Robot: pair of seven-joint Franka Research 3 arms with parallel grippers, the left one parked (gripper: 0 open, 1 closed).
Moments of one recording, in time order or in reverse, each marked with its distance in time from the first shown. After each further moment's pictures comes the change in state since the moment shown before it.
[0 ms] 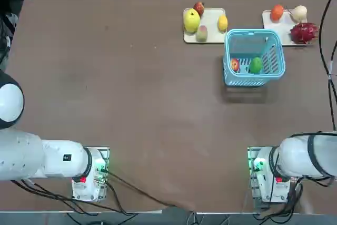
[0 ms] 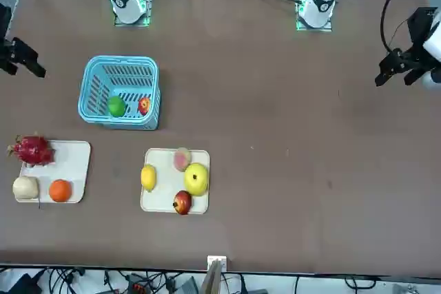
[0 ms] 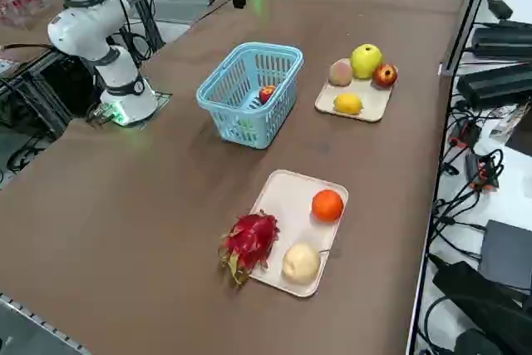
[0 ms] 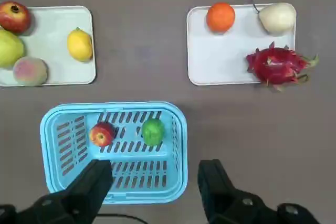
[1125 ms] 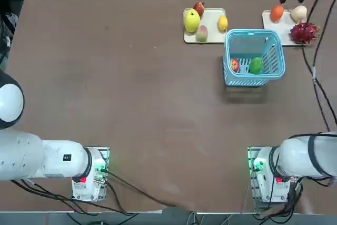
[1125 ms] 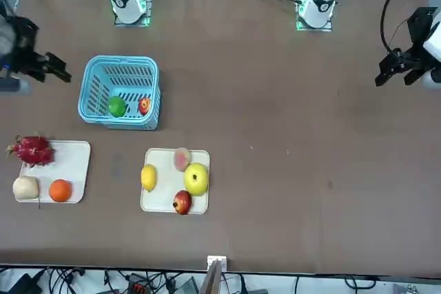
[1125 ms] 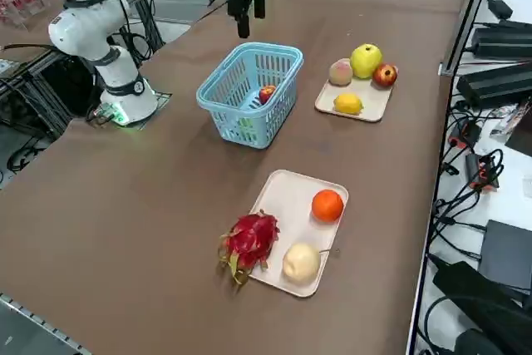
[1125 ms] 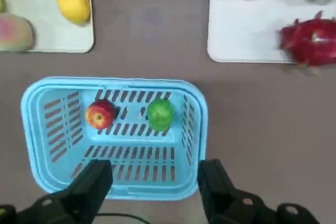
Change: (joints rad) arm 0.049 -0.031 0.012 -0.277 0.000 0.128 0.003
